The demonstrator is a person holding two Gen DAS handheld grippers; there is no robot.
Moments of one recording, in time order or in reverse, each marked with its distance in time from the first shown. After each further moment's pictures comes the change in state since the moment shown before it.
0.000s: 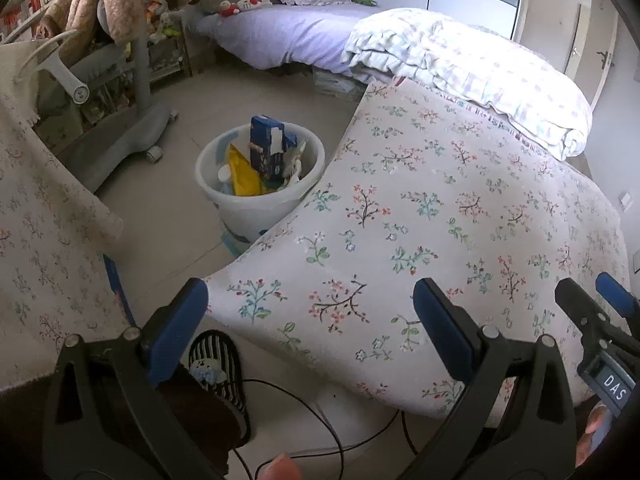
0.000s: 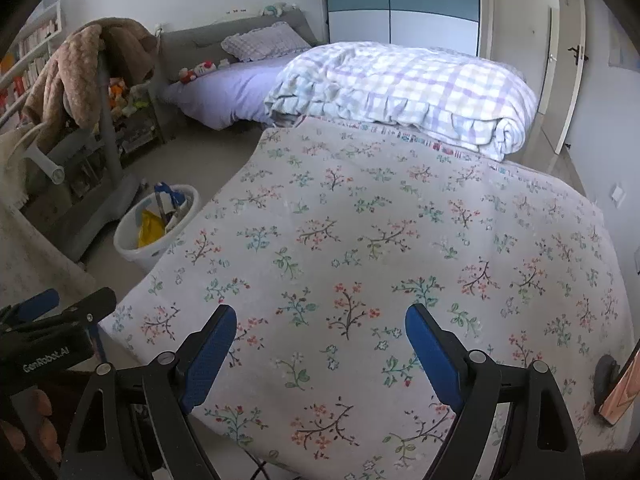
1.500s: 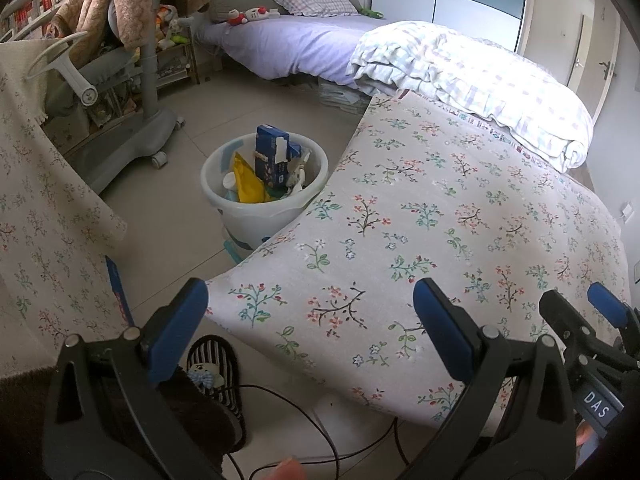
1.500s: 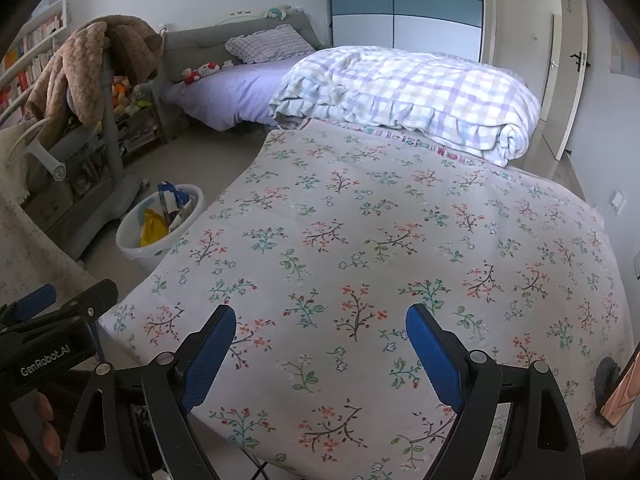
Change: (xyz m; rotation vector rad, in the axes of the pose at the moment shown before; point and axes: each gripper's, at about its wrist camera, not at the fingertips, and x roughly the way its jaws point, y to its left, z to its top) left arm -0.006 -0.002 -0.001 -0.017 -0.038 0.013; right arm 0.002 0.010 -0.002 -0.016 -0.009 -0.002
